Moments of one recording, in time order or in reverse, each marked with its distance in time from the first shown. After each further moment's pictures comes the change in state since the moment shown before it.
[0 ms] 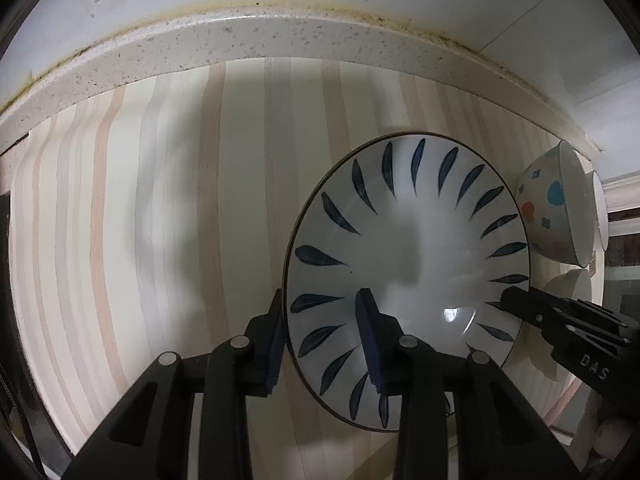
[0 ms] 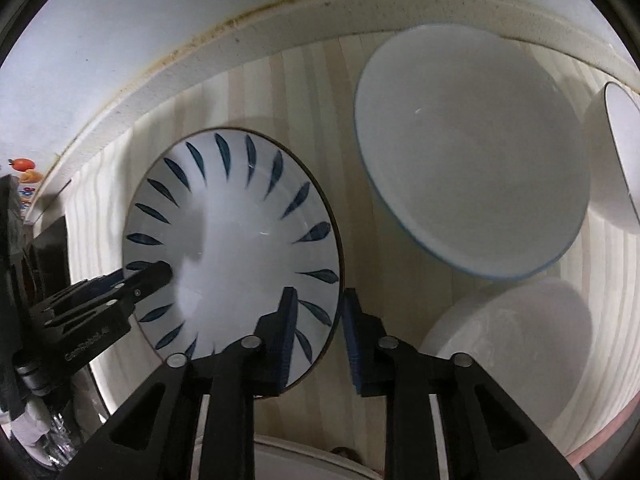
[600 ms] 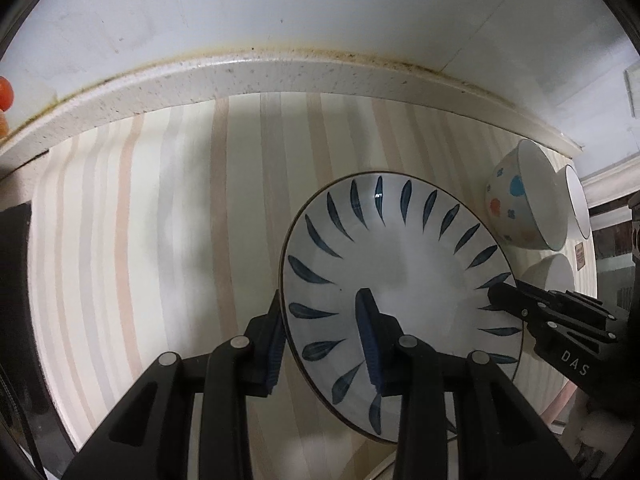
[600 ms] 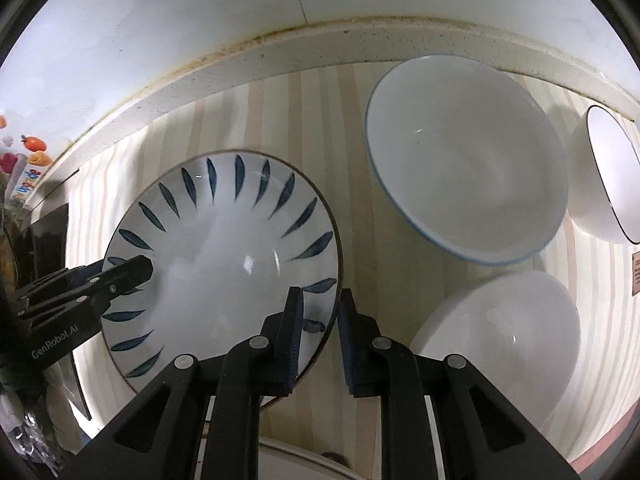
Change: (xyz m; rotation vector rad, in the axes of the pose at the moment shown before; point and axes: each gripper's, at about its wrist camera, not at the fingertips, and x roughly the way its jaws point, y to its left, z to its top) left arm -0.050 0.009 -0.037 0.047 -0.101 0.002; right arm -0.014 0.017 -0.028 -0.075 -0.123 -0.019
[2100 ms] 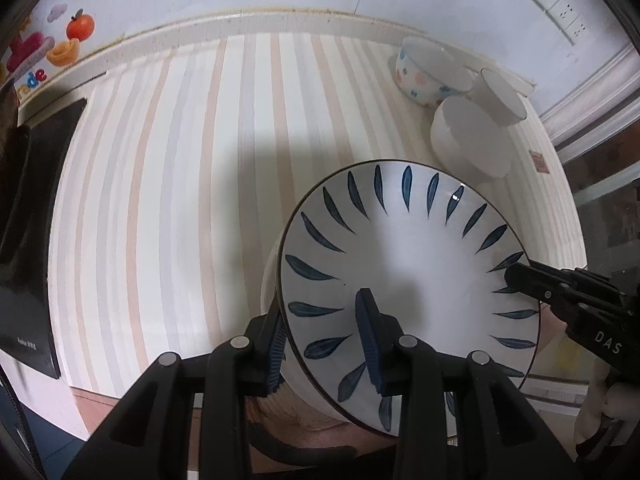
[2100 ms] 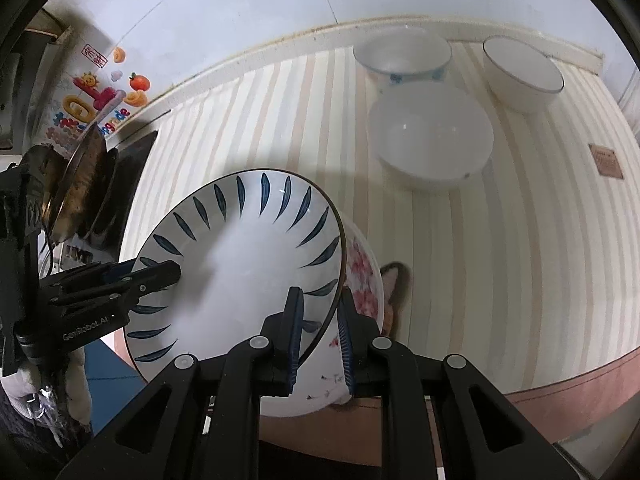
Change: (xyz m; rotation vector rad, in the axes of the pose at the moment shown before) left arm -0.068 -0.069 -0.184 0.016 -0.021 0.026; right arm -0.116 -0.051 -0.204 -0.093 -0.088 0.158
